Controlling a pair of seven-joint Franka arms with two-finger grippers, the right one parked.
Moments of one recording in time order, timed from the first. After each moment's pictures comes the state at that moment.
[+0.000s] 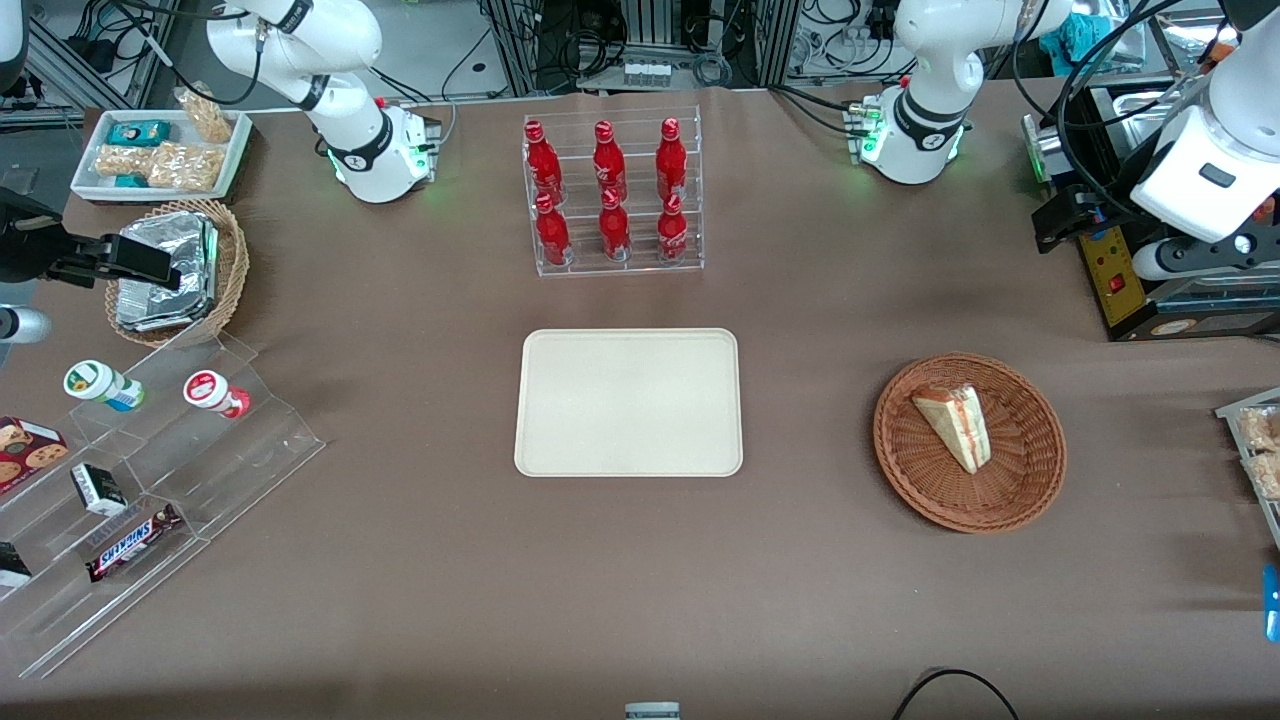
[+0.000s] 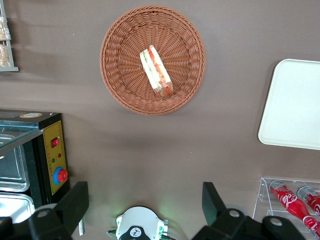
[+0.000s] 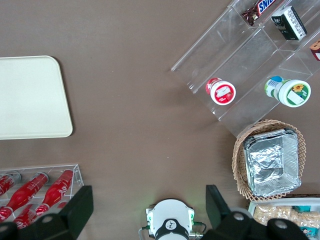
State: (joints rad) arm 0.14 0.00 -0.30 -1.48 0.04 1.33 -0.23
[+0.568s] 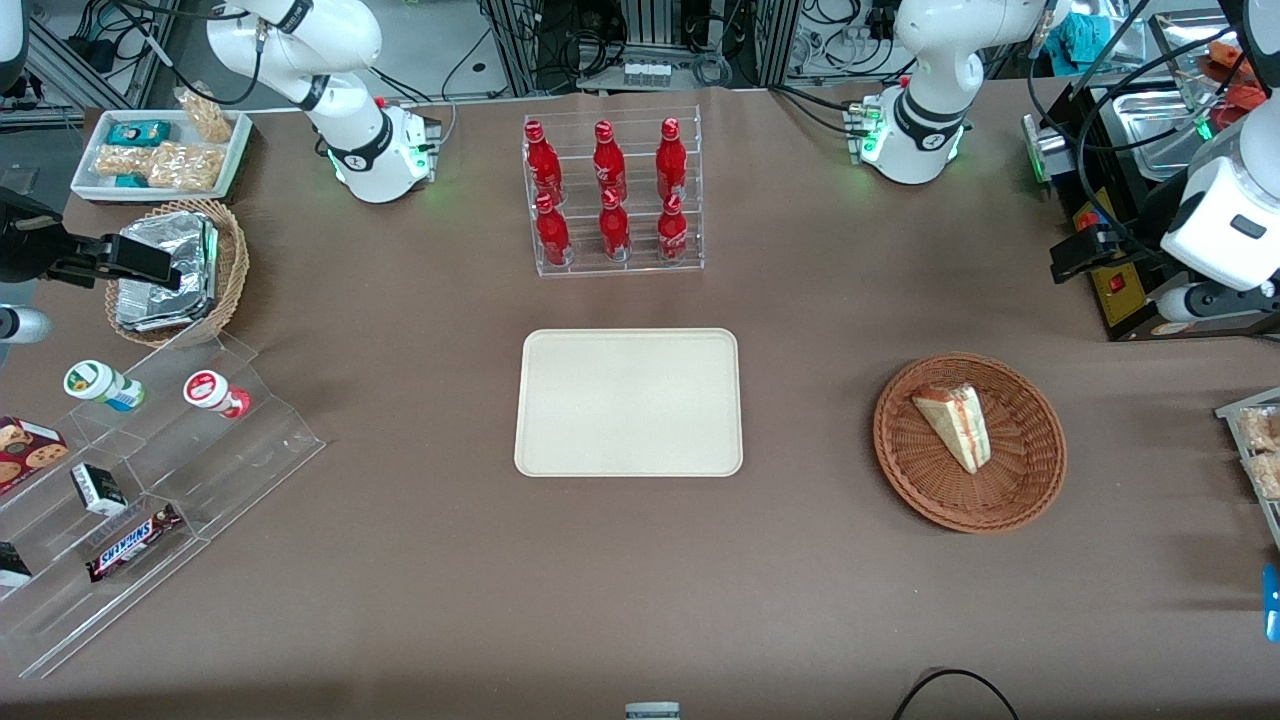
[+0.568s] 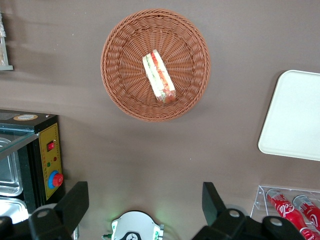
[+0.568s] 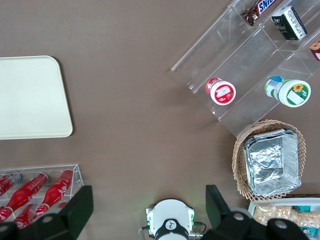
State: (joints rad) arm 0.18 0.06 -0.30 -1.44 0.03 1.35 -0.23
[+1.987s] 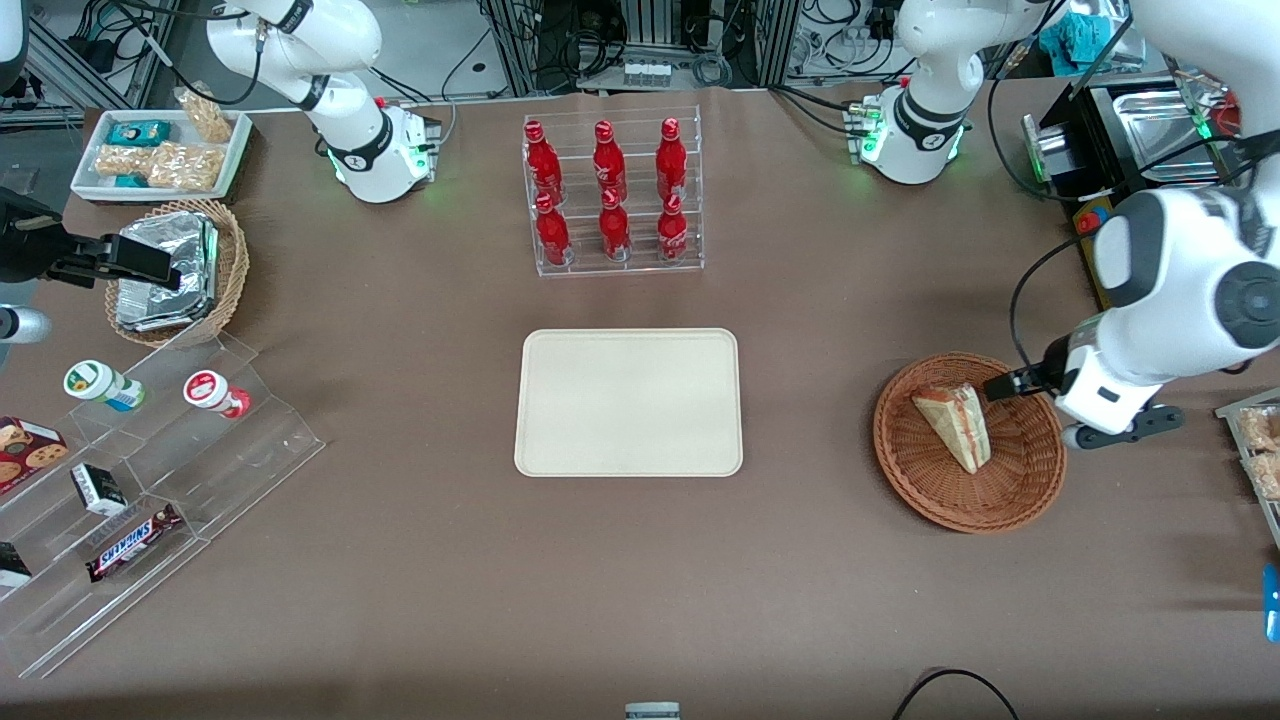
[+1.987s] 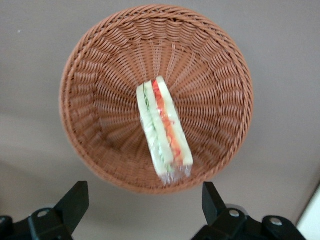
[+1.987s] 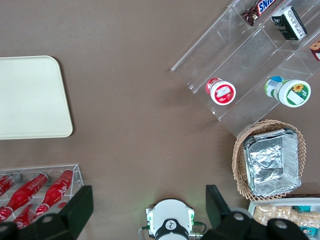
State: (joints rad) arm 0.25 0.21 -0.29 -1.96 0.04 2.06 -0.31
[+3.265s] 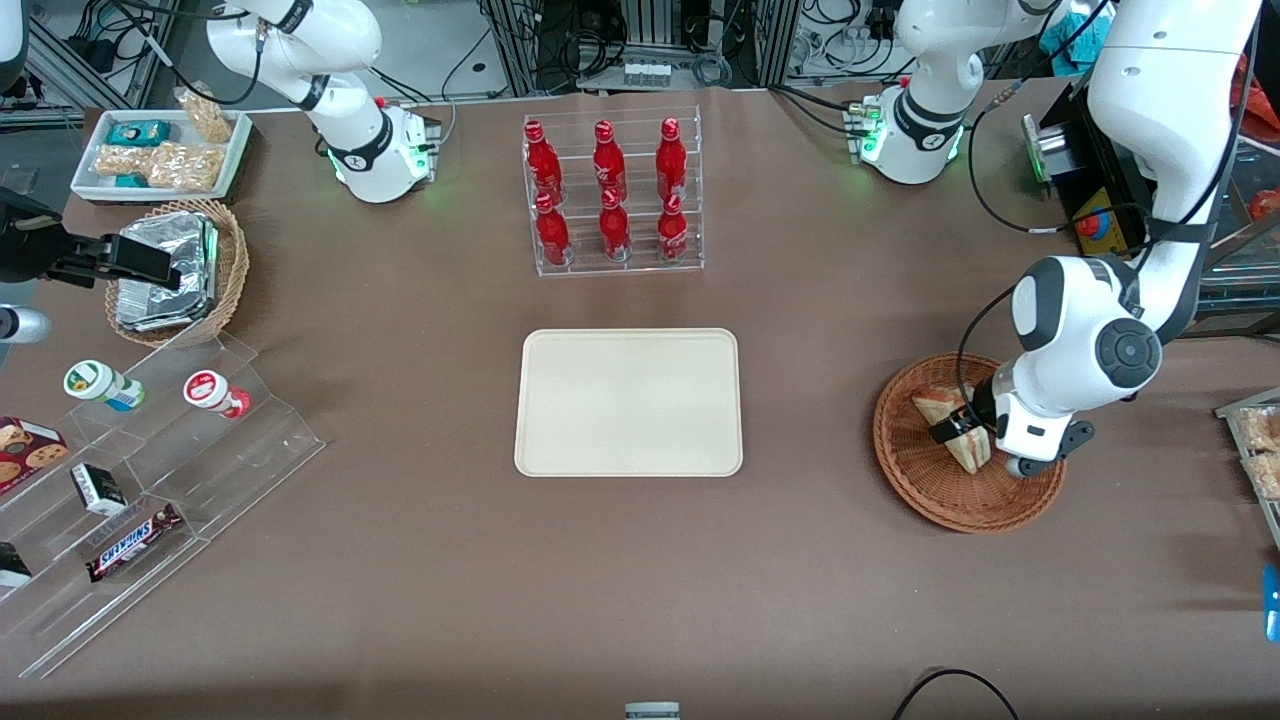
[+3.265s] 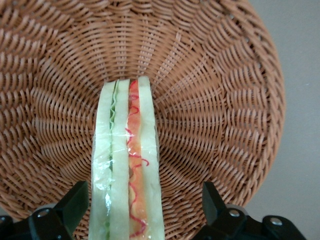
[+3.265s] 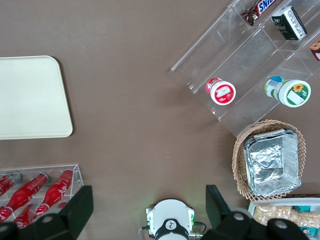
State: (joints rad) arm 0.23 0.39 -0.30 -2.04 0.04 2.32 -0.58
